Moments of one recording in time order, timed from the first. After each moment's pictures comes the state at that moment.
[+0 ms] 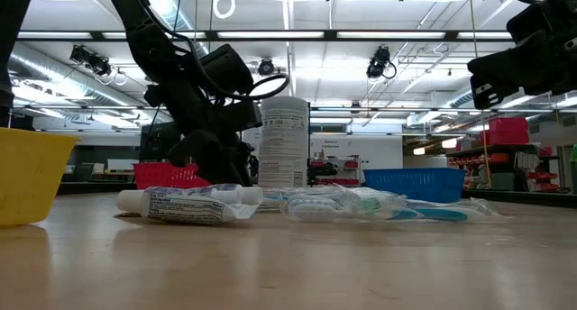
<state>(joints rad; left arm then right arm) 0.21 1.75 0.75 0.11 0.16 0.33 -0.02 0.09 0.01 0.04 -0.19 0.06</state>
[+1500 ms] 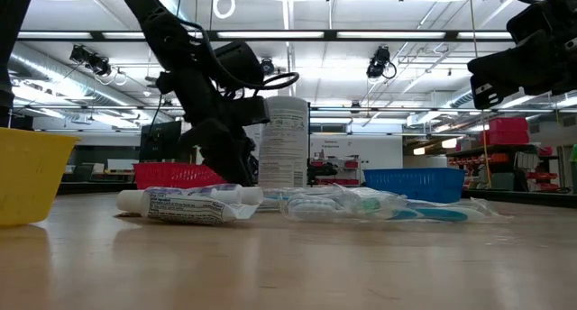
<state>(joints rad) 0.21 1.75 0.86 -0.09 0.13 0.28 -0.02 0.09 0.01 0.04 -0.18 0.06</state>
